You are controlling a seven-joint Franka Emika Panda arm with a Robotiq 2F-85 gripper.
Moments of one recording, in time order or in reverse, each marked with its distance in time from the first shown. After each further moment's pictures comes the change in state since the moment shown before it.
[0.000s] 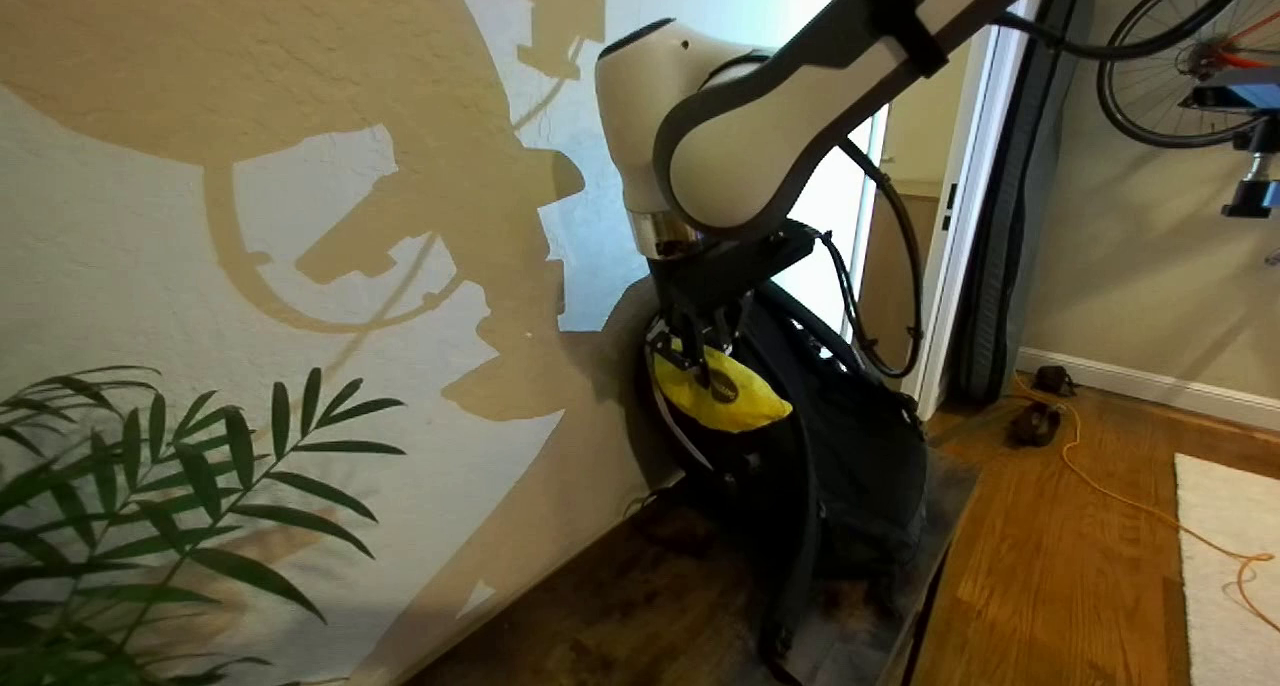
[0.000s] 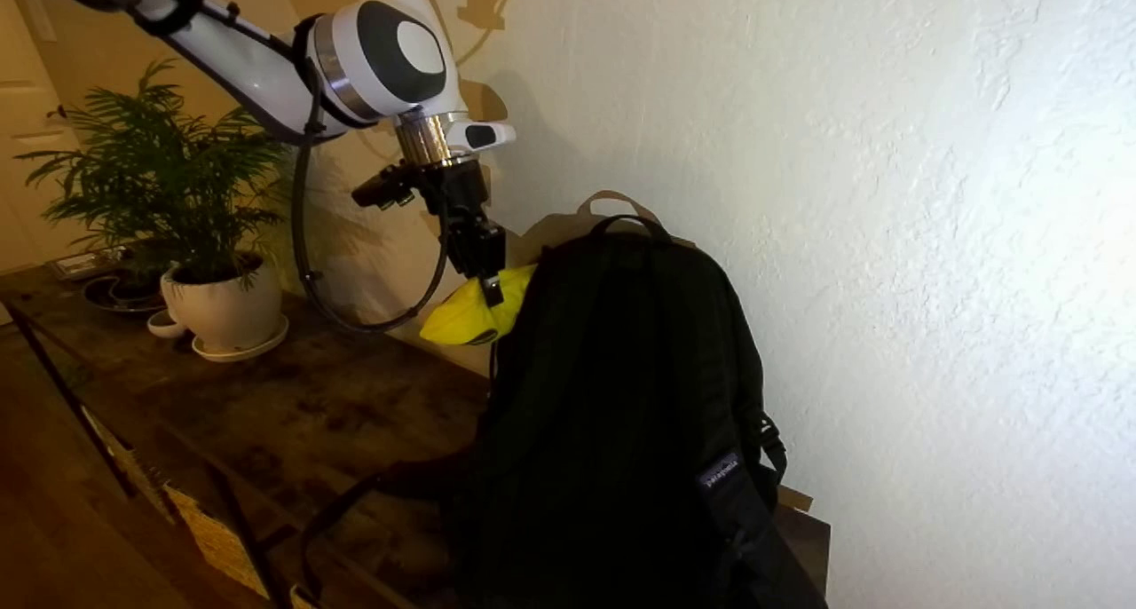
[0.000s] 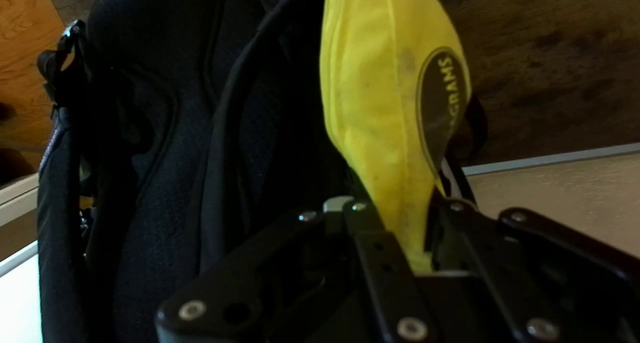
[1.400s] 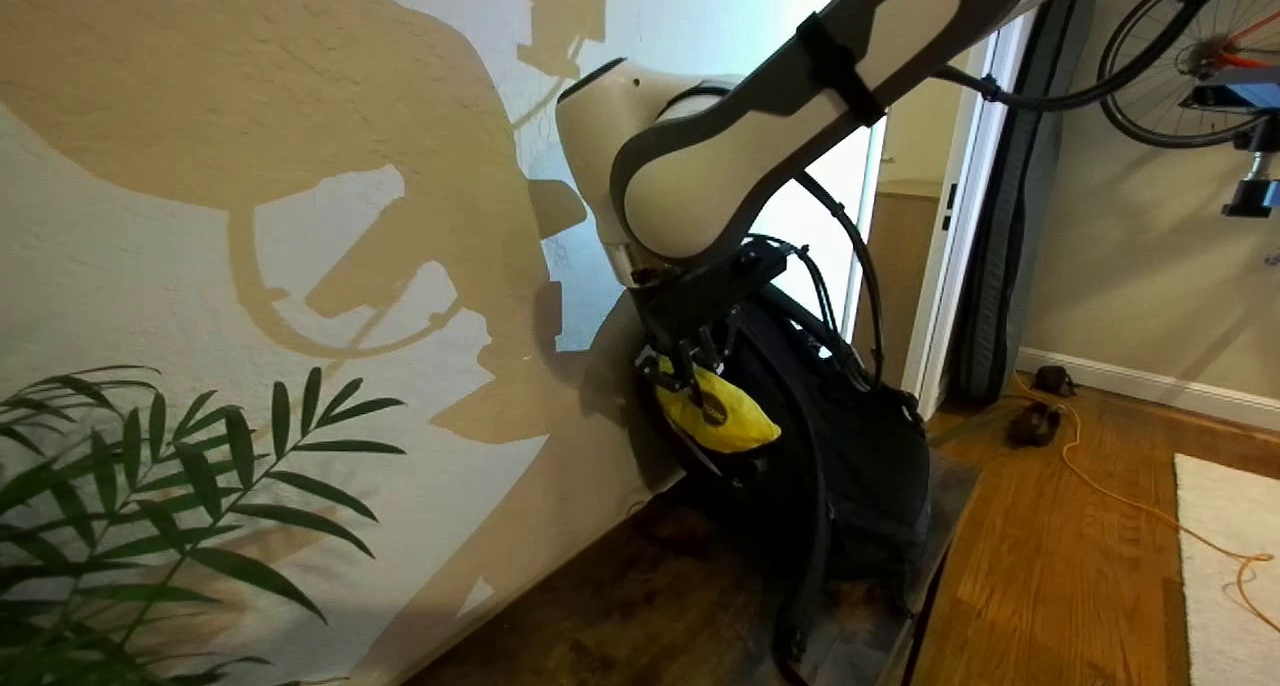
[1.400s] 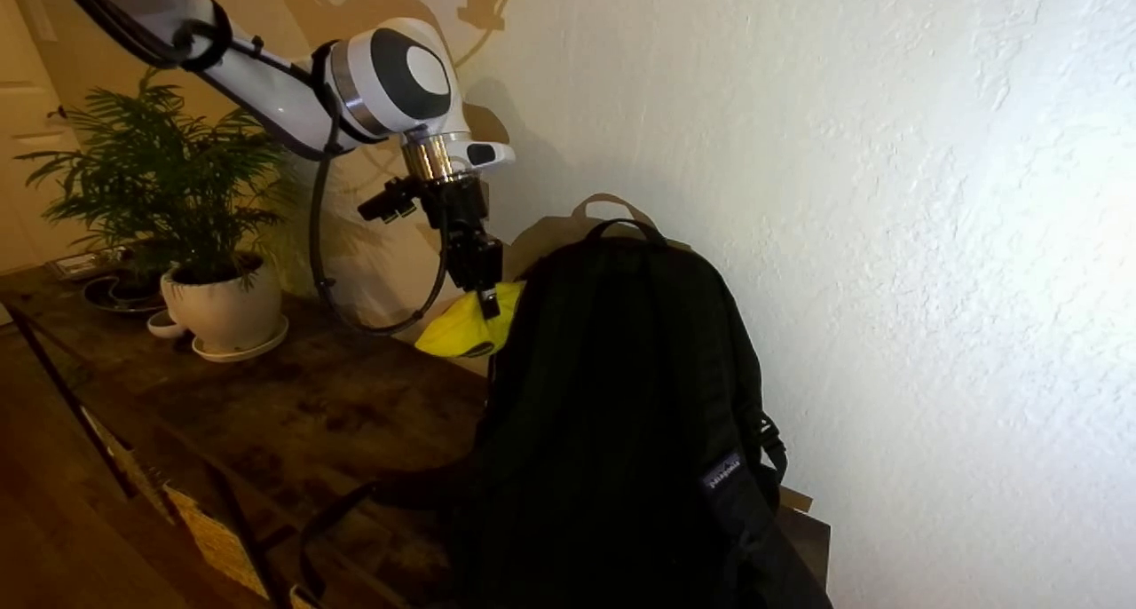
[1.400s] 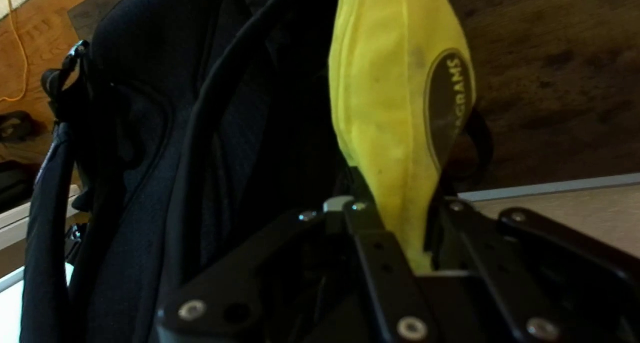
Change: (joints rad) arm 0.002 0.125 0.018 0.166 -0.002 -0.138 0.010
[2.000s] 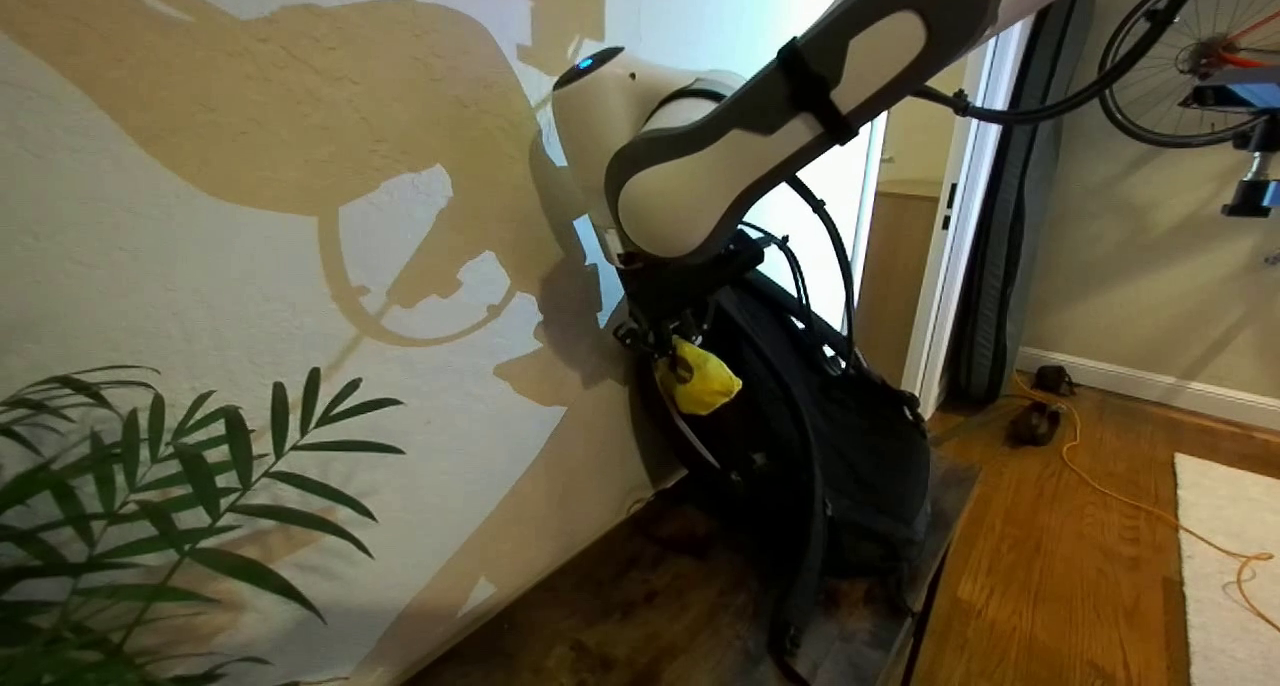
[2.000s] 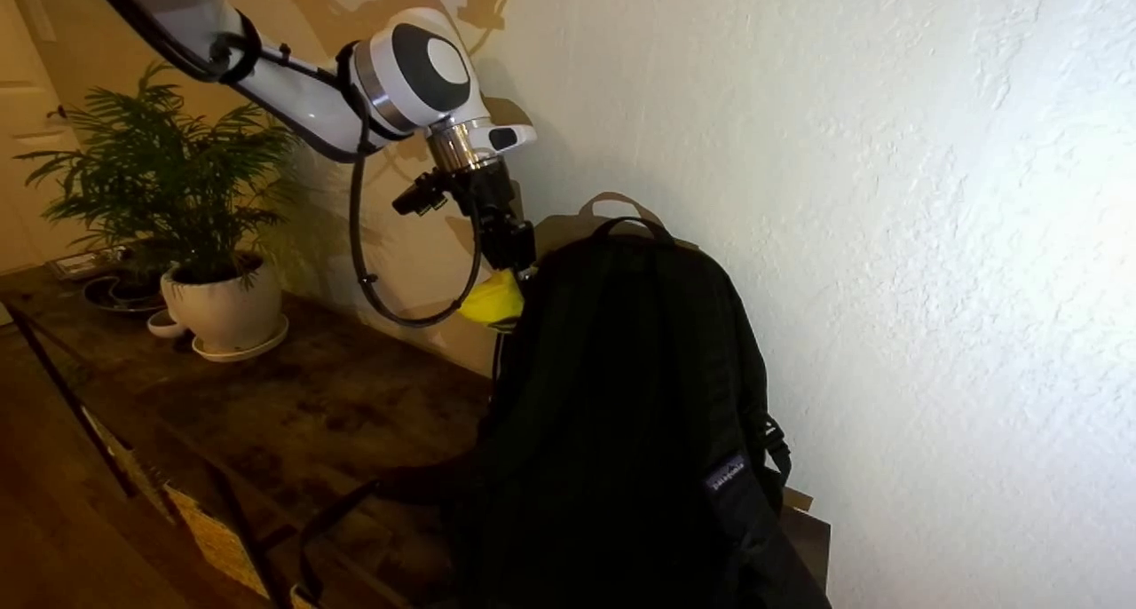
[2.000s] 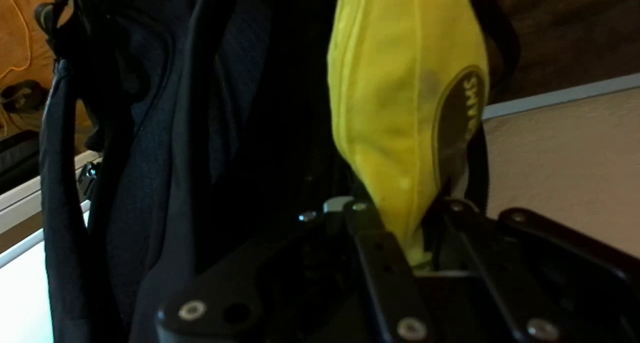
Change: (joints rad) arm 0.003 0.060 -0.052 0.110 -0.043 0.062 0.056
